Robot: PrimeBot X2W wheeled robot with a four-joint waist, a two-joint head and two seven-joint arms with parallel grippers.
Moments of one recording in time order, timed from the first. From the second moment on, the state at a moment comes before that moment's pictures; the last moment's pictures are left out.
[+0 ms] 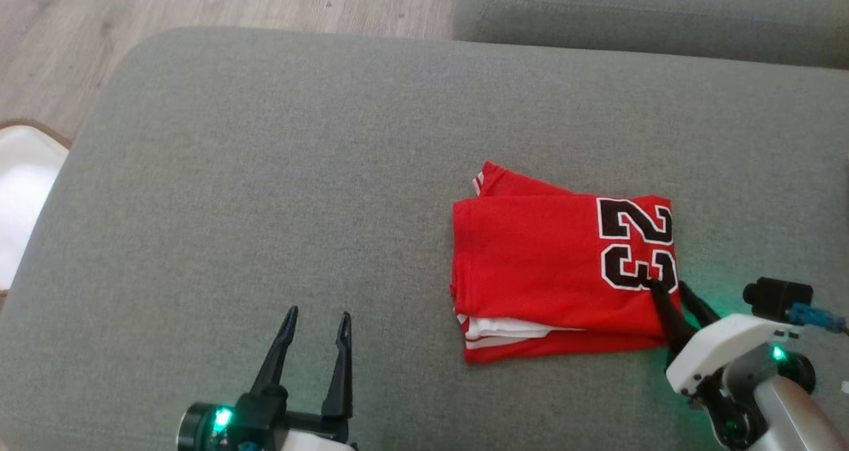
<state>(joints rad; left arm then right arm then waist) 0.06 0.06 -0.34 0.19 -0.14 0.09 -0.25 -0.16 -0.24 0.20 0.55 0.62 0.13 0.08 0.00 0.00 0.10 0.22</state>
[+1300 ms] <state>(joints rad) -0.10 0.05 -0.30 0.06 -0.21 -0.01 -0.25 -0.44 -0.50 -0.17 0.32 0.45 0.13 -0.01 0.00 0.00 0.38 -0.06</state>
